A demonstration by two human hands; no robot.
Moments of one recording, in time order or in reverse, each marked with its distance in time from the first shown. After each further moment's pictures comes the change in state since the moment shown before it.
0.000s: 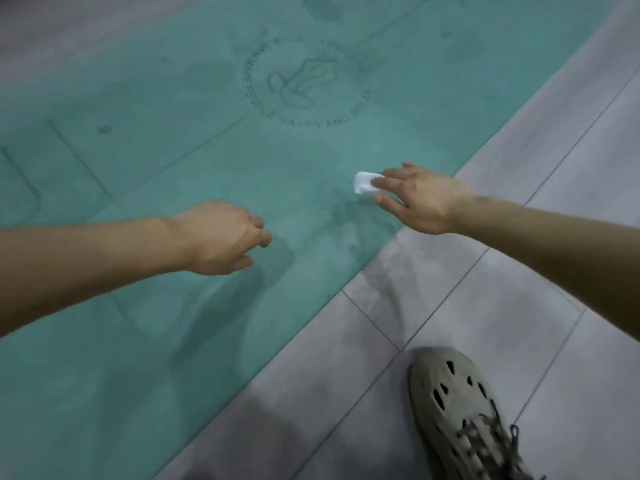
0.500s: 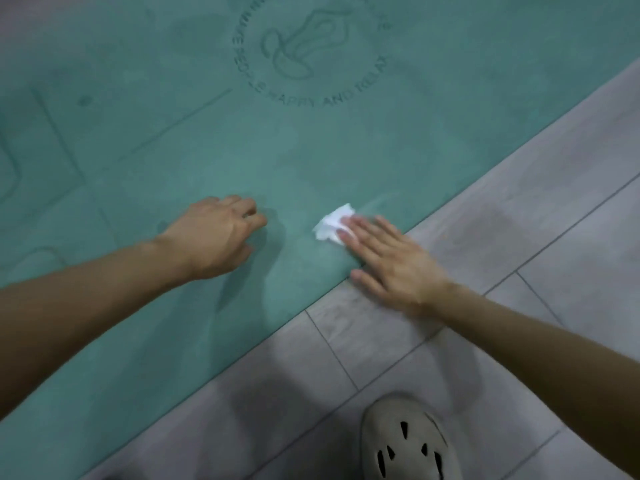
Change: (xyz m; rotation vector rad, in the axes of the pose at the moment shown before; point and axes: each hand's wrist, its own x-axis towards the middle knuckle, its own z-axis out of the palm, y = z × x) left_hand 0.083 0.023 0.016 -0.151 0.168 -0.321; right_hand -0.003 0.024 0.133 0.052 0.195 -0.324
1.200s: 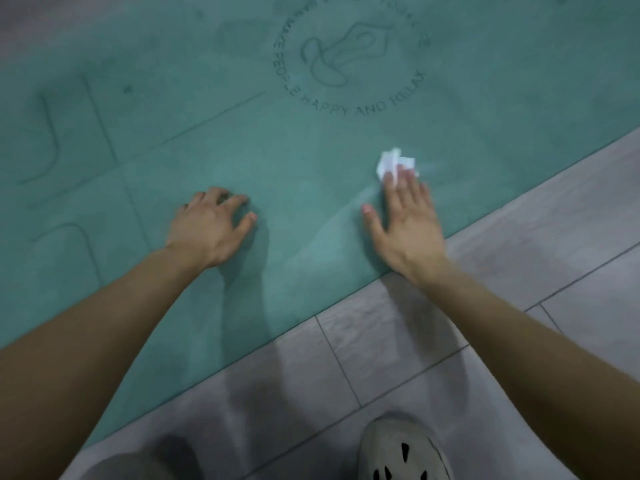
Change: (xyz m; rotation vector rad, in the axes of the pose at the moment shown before) left_hand -0.013 -0.014 0.037 -0.454 0.003 -0.681; right_hand 0.073 0.013 -0.016 0.153 0.166 0.518
